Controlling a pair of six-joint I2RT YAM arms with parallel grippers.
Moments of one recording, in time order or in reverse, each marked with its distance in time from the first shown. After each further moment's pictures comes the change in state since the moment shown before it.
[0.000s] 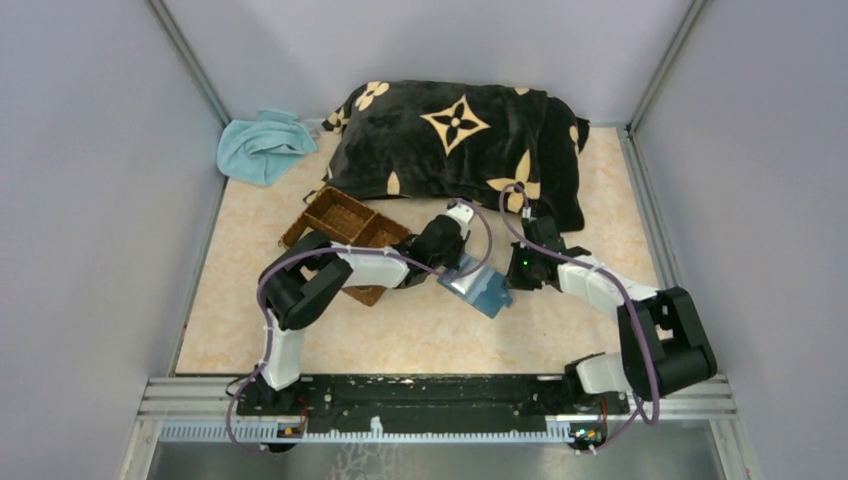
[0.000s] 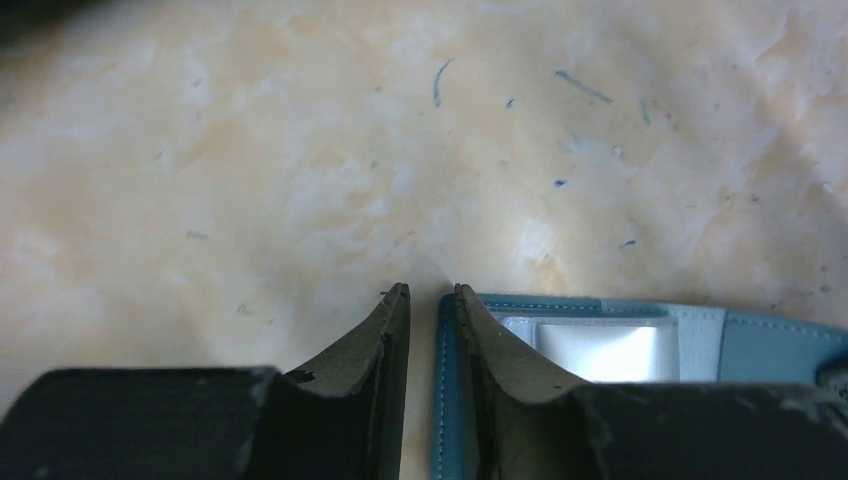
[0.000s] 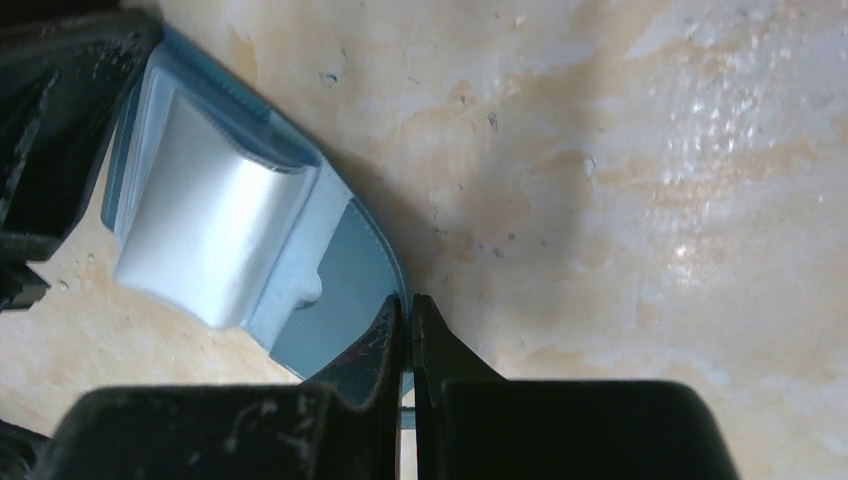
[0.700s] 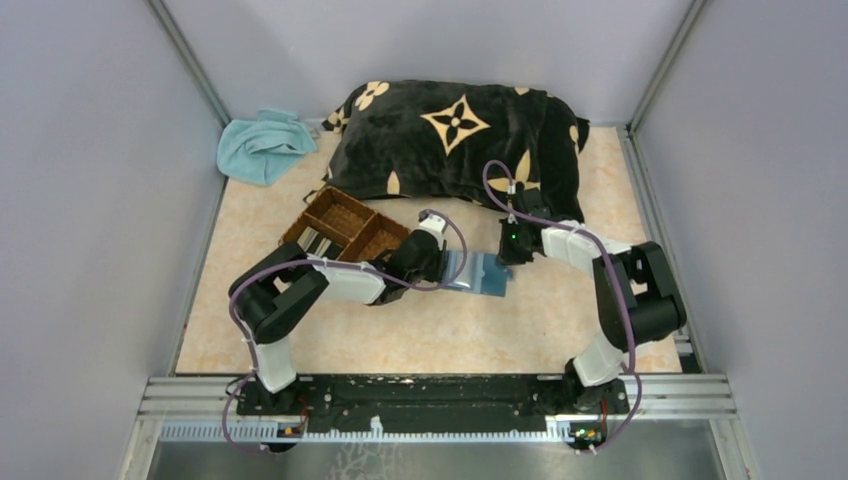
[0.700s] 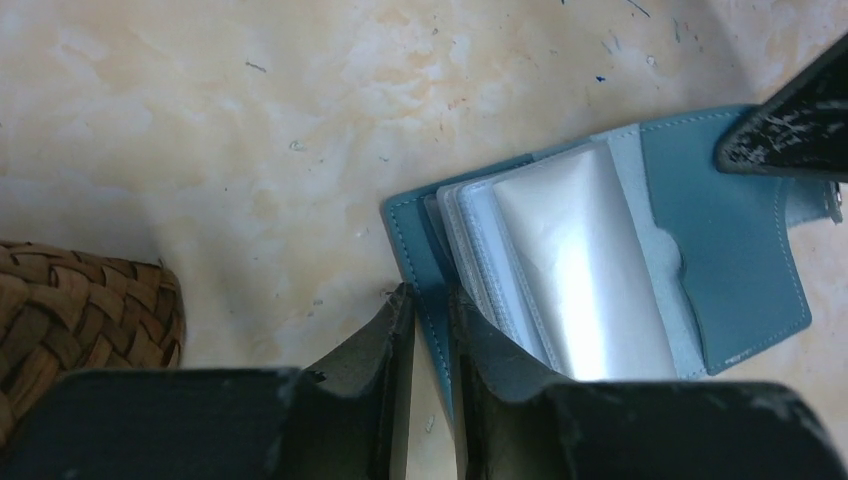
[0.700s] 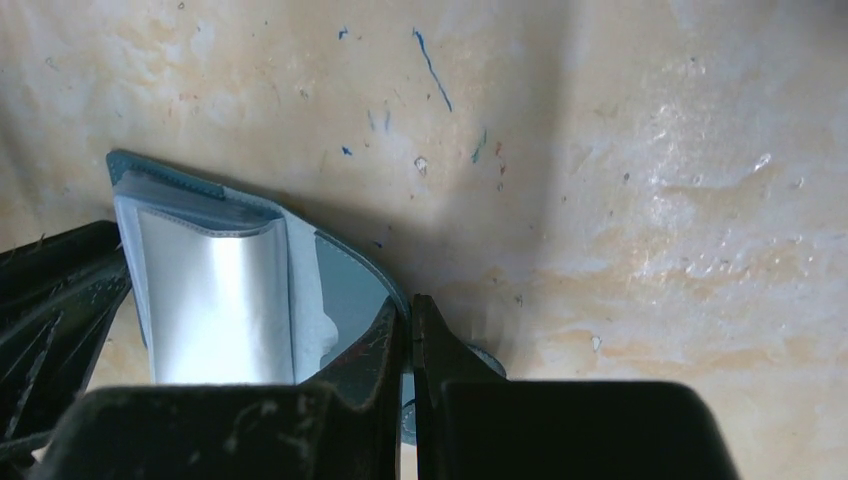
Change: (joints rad) left arm 0.009 -0.179 -0.275 0.093 -0.013 -0.164; right arm -0.006 0.272 0.278 -0.053 0.009 -0.099
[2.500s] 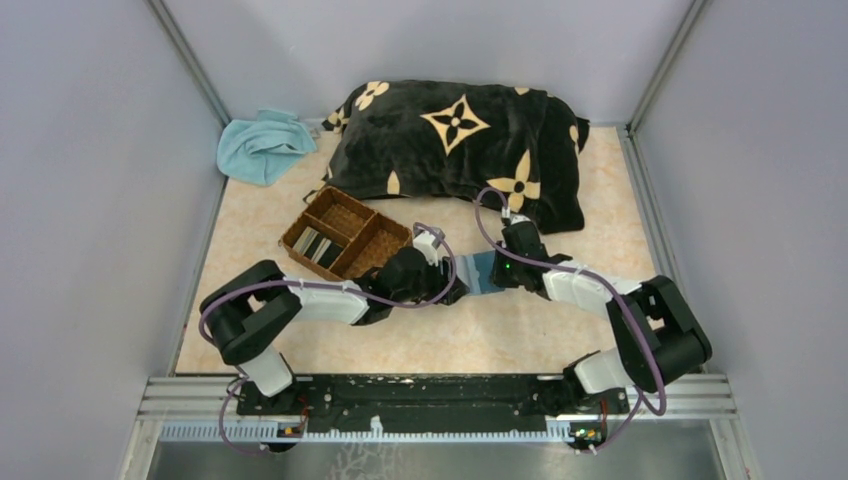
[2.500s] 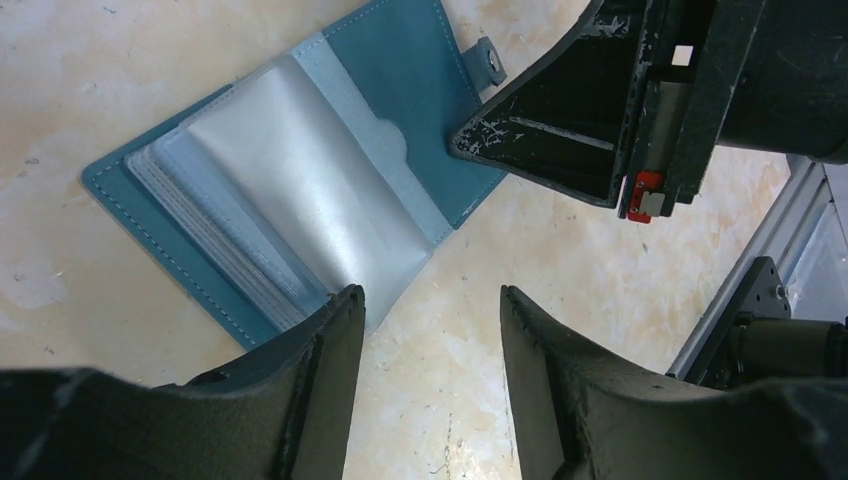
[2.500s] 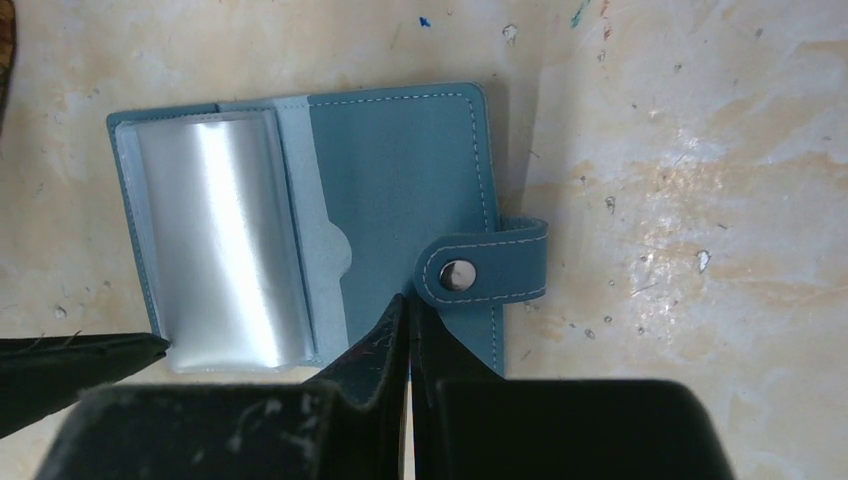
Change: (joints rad) left arm -0.075 -0.184 -0.181 0.119 0.230 -0.284; right arm 0.155 -0.188 -0.290 0.257 0.101 0.078
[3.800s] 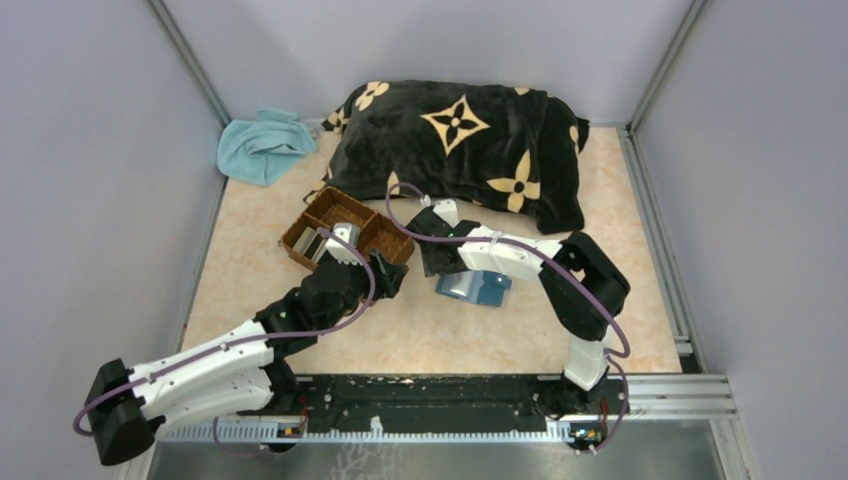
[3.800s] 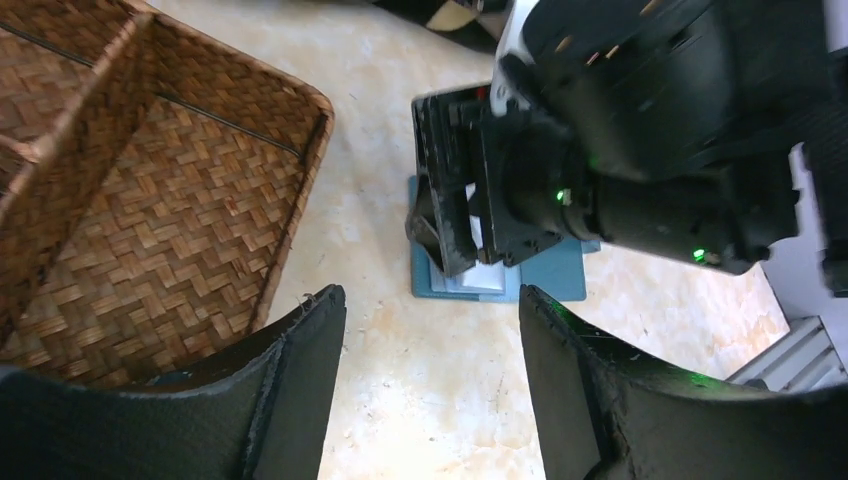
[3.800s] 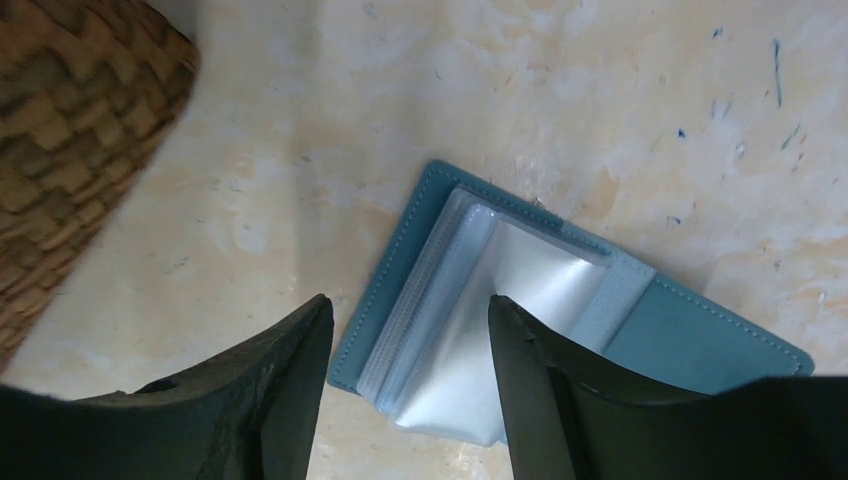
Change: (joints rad) left arm 0.000 -0.795 -0.179 -0.457 -0.413 0.025; right arm 0.391 0.396 0.632 -0.458 0.425 0.128
